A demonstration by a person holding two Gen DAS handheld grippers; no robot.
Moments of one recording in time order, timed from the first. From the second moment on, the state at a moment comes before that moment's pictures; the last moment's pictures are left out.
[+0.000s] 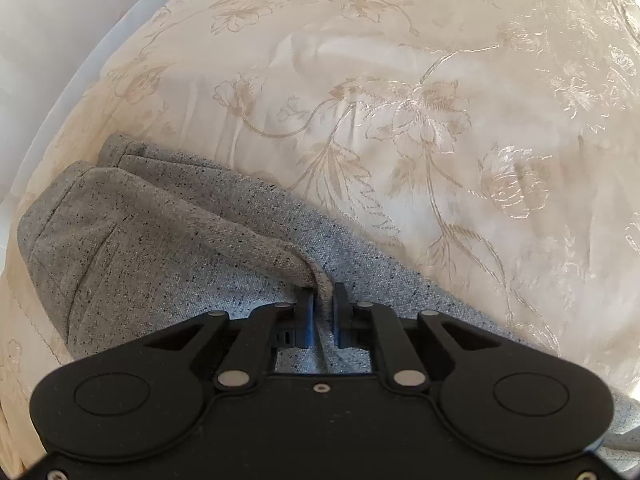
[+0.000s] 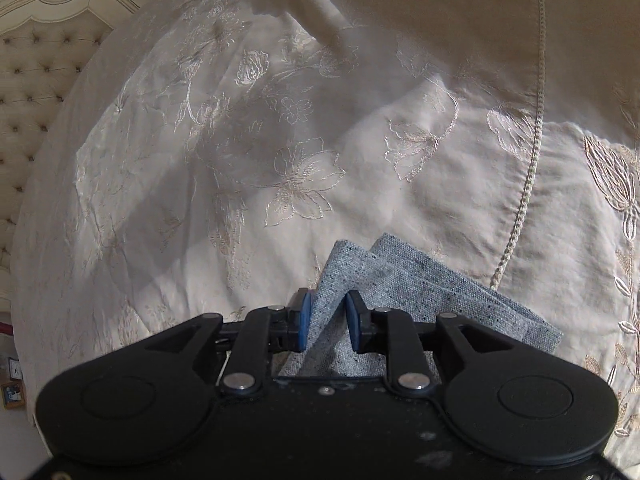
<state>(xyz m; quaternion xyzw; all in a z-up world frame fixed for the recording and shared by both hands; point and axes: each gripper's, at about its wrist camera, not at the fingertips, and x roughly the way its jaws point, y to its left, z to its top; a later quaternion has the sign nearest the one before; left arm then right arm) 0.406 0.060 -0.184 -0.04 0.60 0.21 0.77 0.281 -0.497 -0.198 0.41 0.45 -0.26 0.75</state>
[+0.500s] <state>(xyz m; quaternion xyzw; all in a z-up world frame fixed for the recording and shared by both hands) 0.407 0.048 -0.178 -0.03 0.60 0.23 0.77 0.203 -0.512 -0.167 0.34 0.46 -0.23 0.79</state>
